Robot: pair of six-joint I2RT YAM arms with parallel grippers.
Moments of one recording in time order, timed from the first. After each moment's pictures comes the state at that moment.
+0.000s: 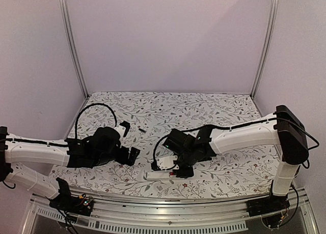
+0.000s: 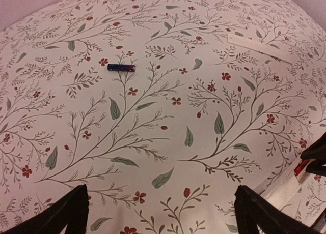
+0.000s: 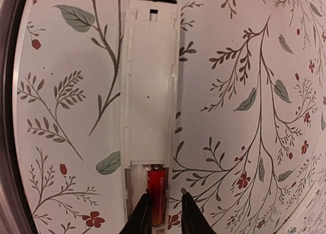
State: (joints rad) left arm -0.98 1.20 0.56 -0.09 -0.40 -0.38; right arm 1.15 1.88 1.25 -0.57 0.03 -0.56
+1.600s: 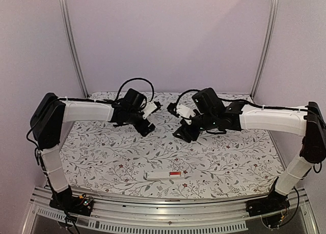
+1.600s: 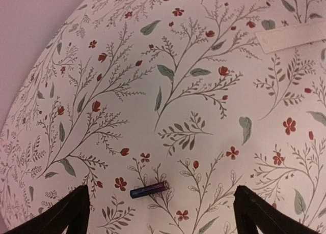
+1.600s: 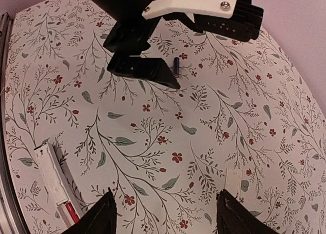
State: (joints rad) left arm -0.67 1.87 1.25 -0.17 -0.15 0.23; right arm 0.90 1.65 1.24 -0.31 -0.07 -0.26
